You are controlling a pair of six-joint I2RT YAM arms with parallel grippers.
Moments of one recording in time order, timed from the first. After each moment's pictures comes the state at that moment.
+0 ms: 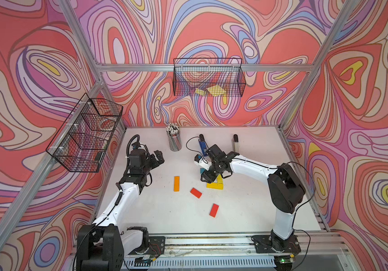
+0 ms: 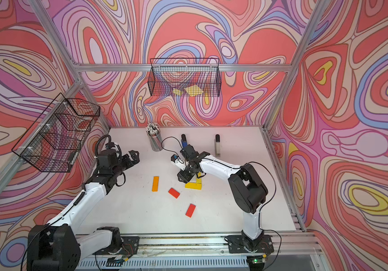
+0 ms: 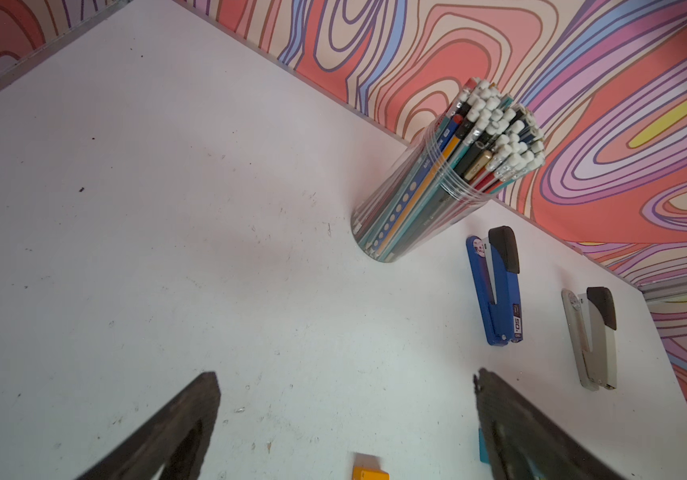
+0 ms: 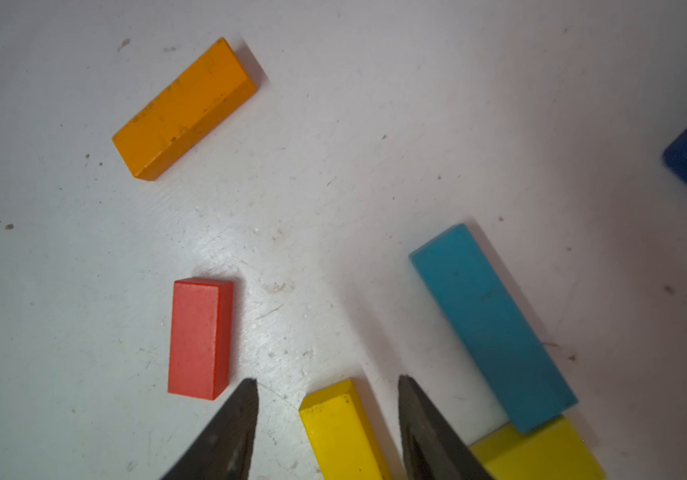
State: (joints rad) left arm -0.03 1.16 0.72 -0.08 0.05 -0.53; right arm 0.68 1.90 1.35 -0.61 -0.28 -0.21
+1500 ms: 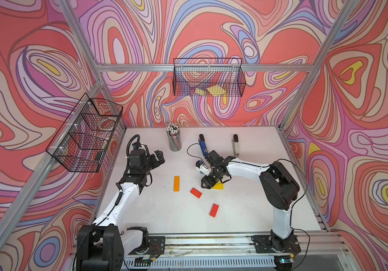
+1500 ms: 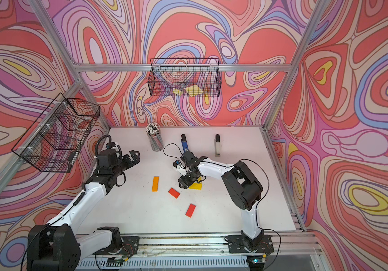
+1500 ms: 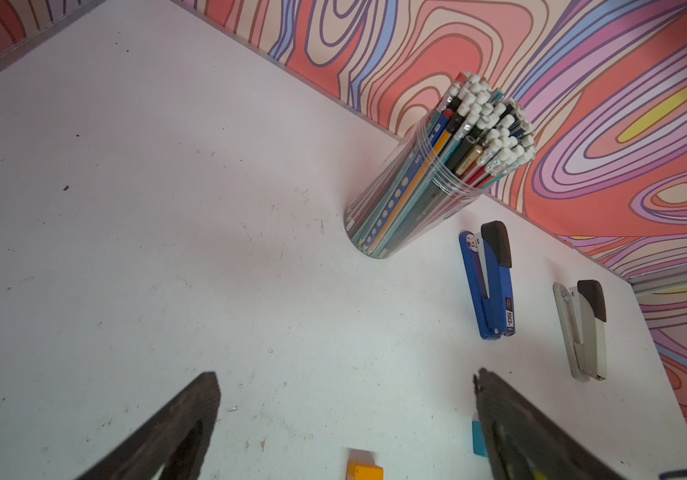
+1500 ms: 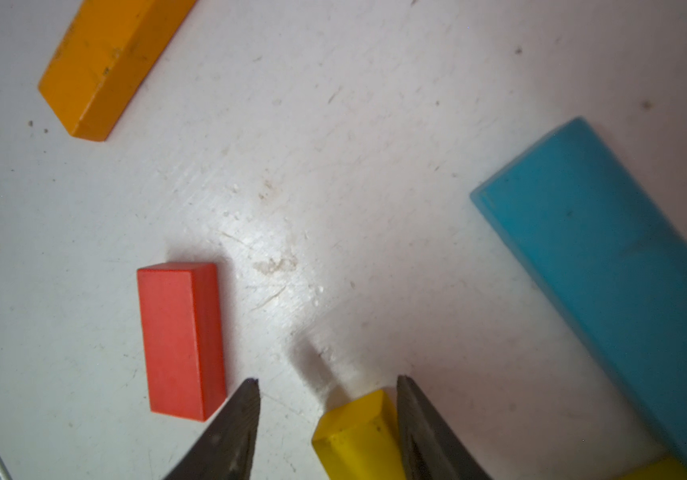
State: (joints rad) left arm -0.03 1.16 0.72 -0.08 0.07 -0.54; right arm 0.68 1.96 1.30 -0.58 -0.32 -0.13
